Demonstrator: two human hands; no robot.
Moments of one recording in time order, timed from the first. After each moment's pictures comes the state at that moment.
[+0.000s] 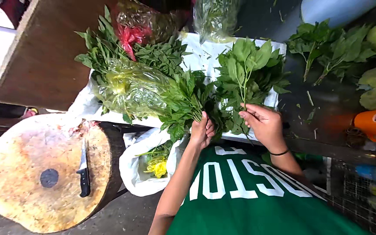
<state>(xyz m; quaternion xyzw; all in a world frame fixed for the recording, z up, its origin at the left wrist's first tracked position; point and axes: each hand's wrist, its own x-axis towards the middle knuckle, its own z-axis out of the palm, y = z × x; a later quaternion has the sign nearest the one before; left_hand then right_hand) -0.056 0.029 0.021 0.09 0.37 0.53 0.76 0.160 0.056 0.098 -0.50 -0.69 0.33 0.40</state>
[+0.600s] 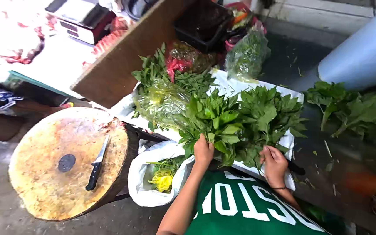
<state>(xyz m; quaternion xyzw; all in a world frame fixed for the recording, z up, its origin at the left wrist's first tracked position) -0.097 0.021 0.031 0.47 0.79 0.32 0.23 0.183 0.047 -0.020 -0.61 -0.50 0.41 0.46</state>
